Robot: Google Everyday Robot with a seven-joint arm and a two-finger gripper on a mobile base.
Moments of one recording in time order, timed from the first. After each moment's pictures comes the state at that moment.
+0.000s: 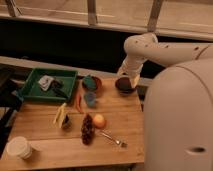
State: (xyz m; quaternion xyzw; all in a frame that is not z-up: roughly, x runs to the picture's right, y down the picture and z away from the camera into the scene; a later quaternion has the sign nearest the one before) arm 0.139 -0.055 0.794 -0.13 0.19 0.91 0.35
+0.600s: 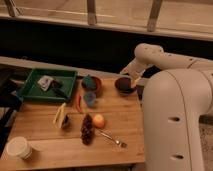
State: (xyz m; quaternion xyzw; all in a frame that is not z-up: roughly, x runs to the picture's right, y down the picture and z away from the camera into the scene) arm 0.161 -0.064 0.872 -0.18 0.14 0.93 0.28
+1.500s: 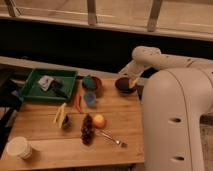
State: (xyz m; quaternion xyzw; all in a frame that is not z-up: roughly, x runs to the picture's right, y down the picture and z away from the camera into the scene) arm 0.145 -0.062 0.880 -0.17 0.13 0.93 0.29
